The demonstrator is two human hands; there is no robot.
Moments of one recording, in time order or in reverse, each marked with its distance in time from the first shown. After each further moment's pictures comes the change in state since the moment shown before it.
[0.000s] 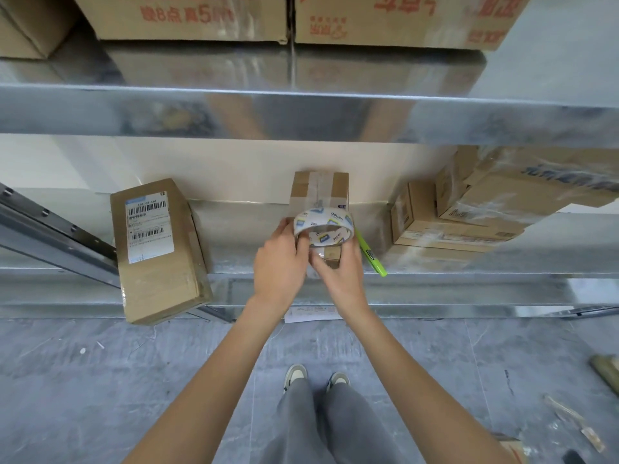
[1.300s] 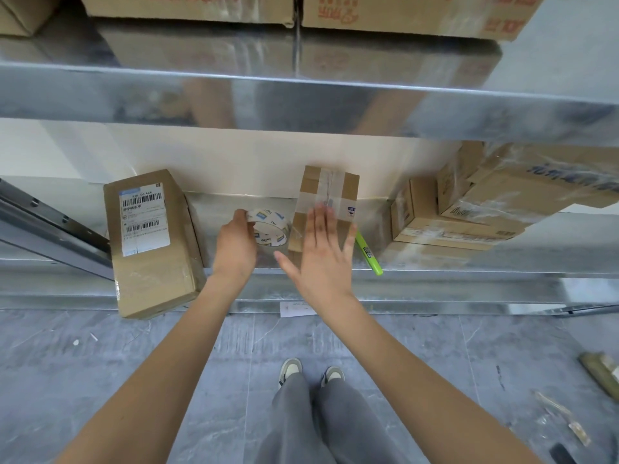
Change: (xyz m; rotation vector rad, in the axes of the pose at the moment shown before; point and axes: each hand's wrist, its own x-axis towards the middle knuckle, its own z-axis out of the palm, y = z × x) left_hand 0.043 -0.079 -0.007 -0.005 -0.062 -0.250; right_hand 0.001 -0.024 0.020 -1.018 -0.166 -0.266
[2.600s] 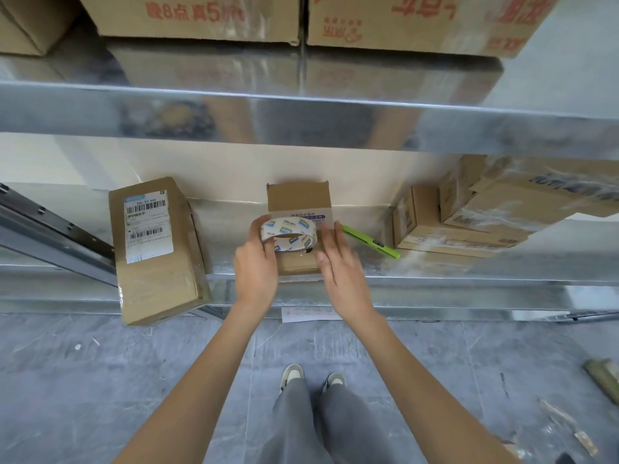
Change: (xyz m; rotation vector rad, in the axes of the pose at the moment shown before) left_hand -0.036 0.016 0.020 -0.199 0.214 0.096; right_hand -0.009 0.044 0.024 0.555 -0.032 -0.004
